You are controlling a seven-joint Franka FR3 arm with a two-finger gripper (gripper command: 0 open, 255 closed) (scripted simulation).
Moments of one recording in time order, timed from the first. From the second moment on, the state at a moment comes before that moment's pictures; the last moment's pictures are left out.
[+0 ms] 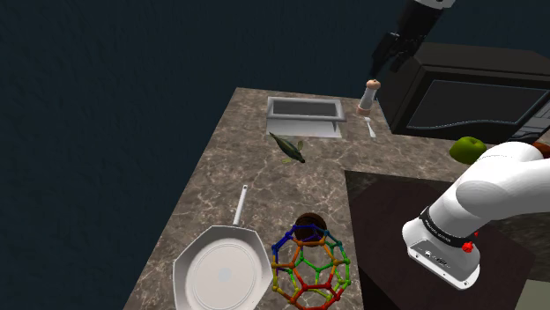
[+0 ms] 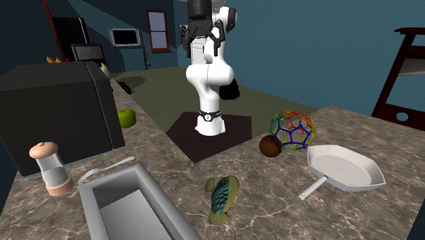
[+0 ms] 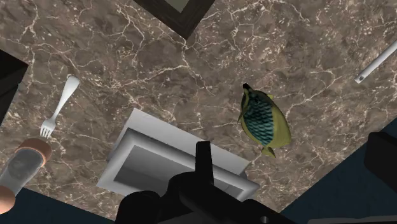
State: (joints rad) arm -0.02 -0.82 0.06 -2.35 0.11 1.70 0.09
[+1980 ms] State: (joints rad) arm 0.03 0.05 0.07 -2.43 0.55 2.61 0.05
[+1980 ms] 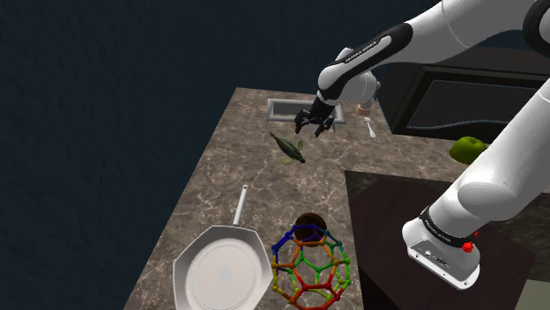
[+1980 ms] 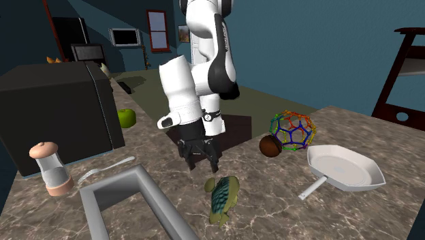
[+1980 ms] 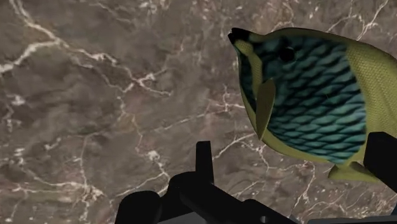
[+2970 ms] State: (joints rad) arm 0.03 0.20 0.10 -2.38 0.64 2.72 -0.02
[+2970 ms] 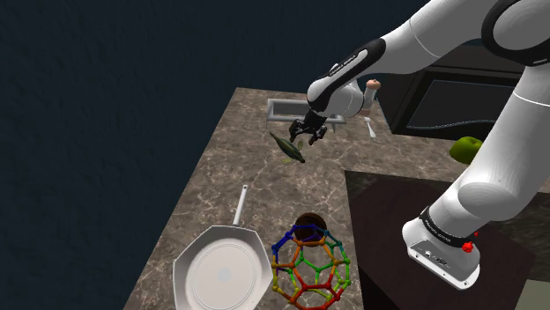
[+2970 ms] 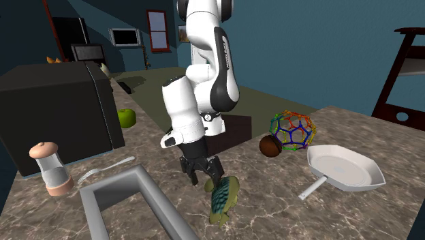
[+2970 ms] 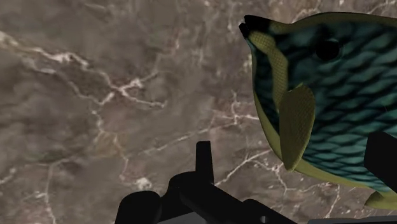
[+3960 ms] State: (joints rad) arm 0.04 0.17 0.09 -2.38 0.61 2.68 0.02
